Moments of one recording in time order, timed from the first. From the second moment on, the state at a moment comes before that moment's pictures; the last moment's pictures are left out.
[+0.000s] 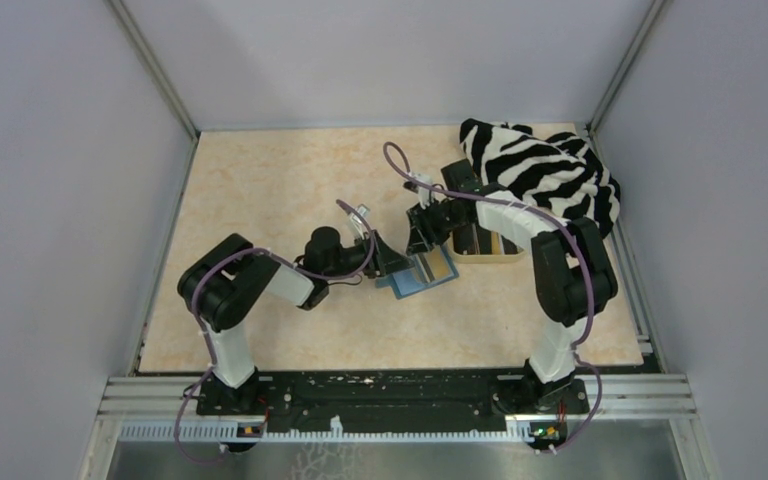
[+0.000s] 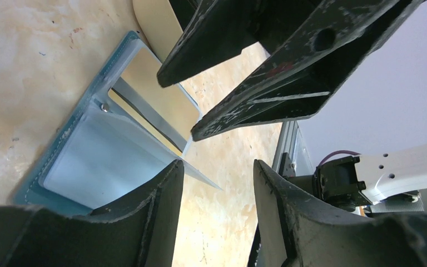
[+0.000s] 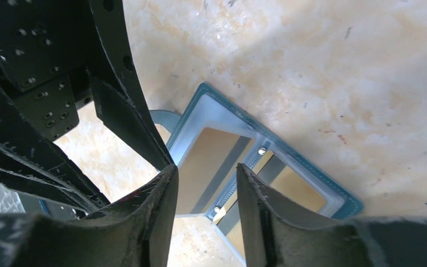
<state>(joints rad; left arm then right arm) -0.65 1.84 0.59 1.09 0.52 -0.93 0.42 1.79 1.22 -0.47 -0.68 -0.21</state>
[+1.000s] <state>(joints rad) -0.65 2.05 0.78 1.10 0.55 -0.95 0.23 1.68 1.22 -0.40 -0.72 -0.12</state>
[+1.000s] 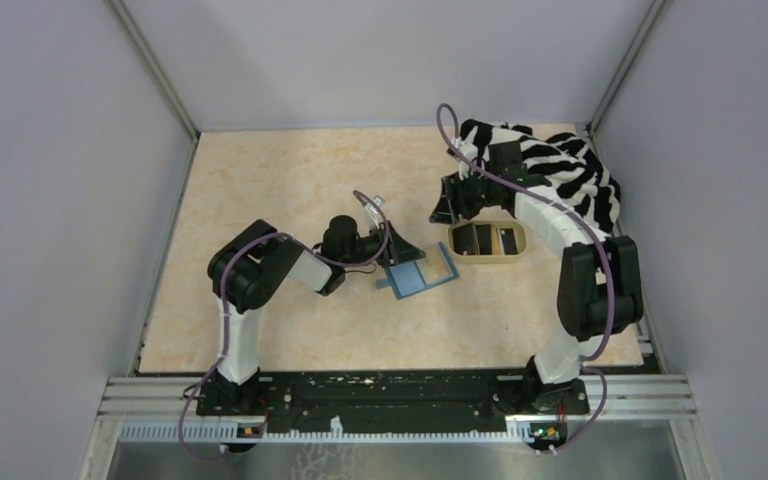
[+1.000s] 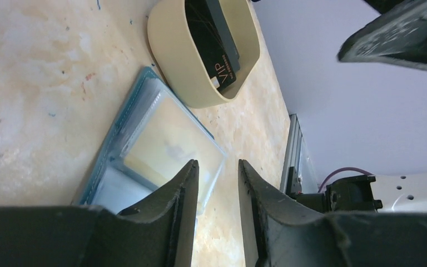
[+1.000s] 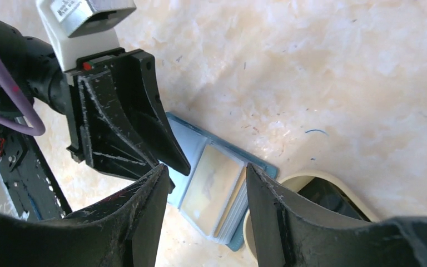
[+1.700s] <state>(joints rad) -0.64 1.66 0.84 0.89 0.40 -0.43 -0.07 1.50 1.20 -0.38 -0.90 -0.12</state>
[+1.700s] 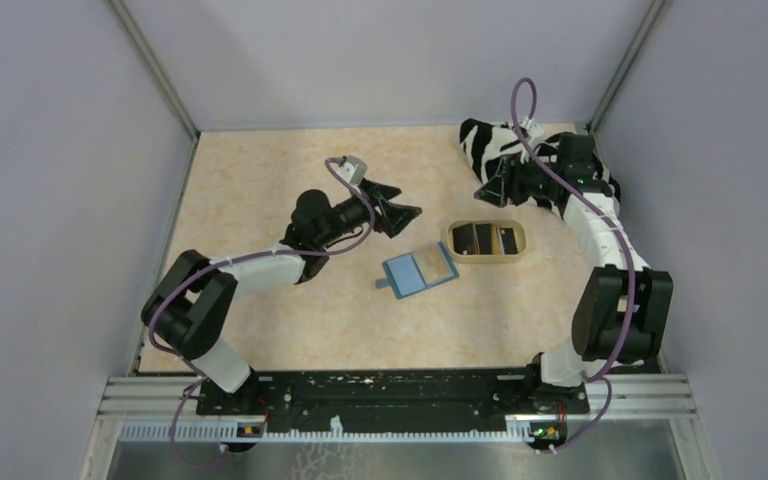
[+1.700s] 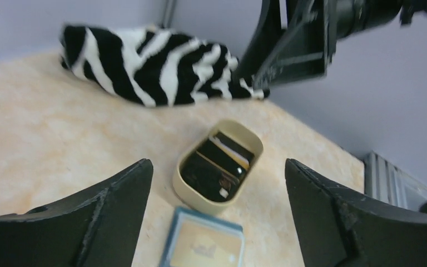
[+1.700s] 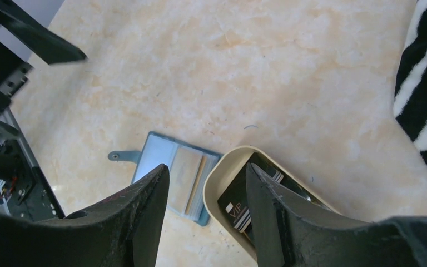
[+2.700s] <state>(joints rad) -0.43 1.79 0.66 1.14 0.47 -0.48 -0.12 1.76 1.04 -0.28 -0.67 0.05</state>
